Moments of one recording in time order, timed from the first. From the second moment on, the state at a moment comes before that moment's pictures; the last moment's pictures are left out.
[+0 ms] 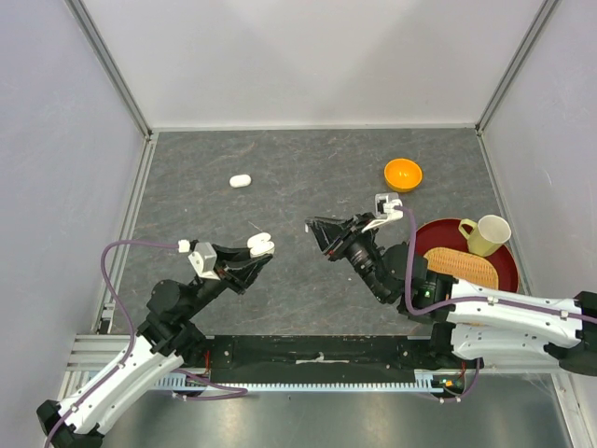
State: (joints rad) left arm -0.71 0.21 0.19 0.30 0.18 -0.22; right arm 1.24 0.97 0.81 0.26 0.68 0.64
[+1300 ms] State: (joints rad) left arm -0.71 0.24 0.19 0.42 0.30 -0.18; right arm 1.40 1.28 0.79 0.83 0.56 0.36
